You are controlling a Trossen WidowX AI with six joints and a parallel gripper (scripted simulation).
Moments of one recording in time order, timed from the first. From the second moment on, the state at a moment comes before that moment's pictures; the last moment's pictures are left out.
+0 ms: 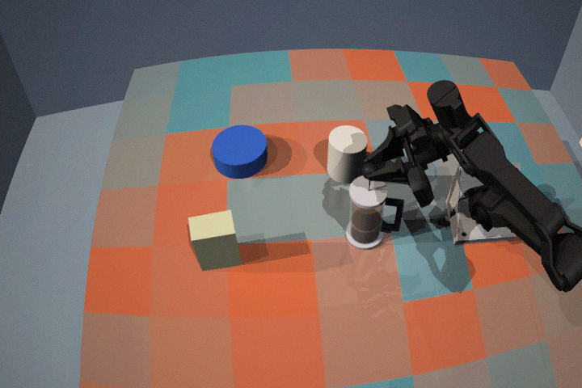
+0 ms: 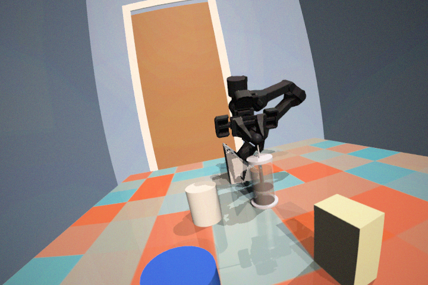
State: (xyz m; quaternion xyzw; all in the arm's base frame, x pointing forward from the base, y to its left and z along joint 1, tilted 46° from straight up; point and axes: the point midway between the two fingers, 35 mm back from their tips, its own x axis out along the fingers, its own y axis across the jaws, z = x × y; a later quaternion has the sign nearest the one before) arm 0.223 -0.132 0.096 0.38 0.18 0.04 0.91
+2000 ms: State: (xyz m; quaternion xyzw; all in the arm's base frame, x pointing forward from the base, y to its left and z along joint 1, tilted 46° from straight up) arm 0.232 -0.119 0.082 0.39 0.18 0.03 0.90
